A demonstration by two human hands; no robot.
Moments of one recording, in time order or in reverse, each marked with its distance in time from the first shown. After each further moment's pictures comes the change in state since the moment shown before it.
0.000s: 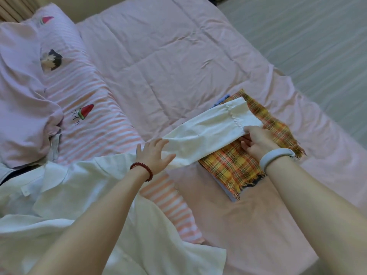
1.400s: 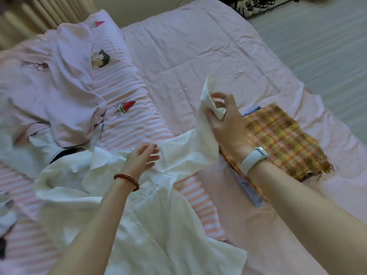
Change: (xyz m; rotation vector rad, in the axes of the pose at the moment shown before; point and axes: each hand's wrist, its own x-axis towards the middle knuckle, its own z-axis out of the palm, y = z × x) left_hand -0.092 -0.069 -0.068 -1.282 0.206 -0.365; right_hand -0.158 0.002 0.112 -0.426 -0.407 -1.075
